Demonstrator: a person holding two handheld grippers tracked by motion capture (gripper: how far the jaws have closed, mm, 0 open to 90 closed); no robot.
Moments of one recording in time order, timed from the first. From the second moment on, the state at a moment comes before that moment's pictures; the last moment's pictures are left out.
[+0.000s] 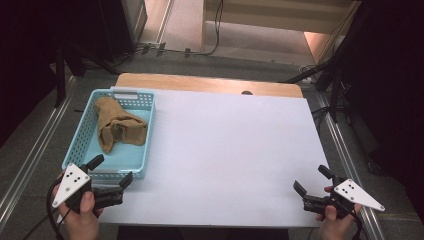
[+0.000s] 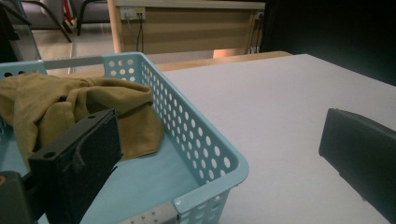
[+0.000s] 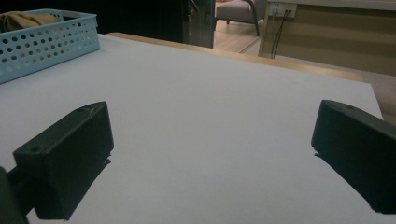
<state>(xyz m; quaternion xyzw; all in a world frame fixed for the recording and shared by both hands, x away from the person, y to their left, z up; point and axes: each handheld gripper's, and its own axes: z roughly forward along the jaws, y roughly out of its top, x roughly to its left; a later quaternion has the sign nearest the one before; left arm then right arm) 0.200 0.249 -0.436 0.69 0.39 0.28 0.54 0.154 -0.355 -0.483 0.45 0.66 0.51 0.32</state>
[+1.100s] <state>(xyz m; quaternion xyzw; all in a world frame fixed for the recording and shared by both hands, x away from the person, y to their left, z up) 0.253 0.251 -0.361 0.69 0.39 0.30 0.54 0.149 -0.345 -0.471 0.42 0.67 0.52 0.31</state>
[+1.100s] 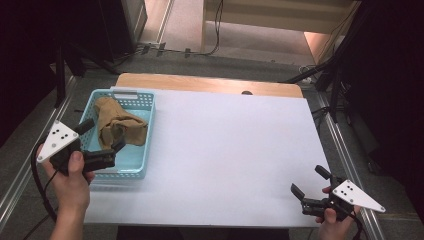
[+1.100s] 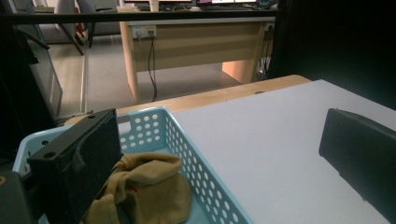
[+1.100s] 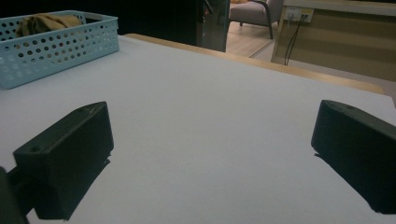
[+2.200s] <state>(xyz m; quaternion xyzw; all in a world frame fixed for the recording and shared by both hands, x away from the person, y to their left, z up) 0.330 0.256 -0.329 0.69 0.40 0.29 0.53 0.148 -0.347 -0.471 0.42 0.67 0.52 0.31</state>
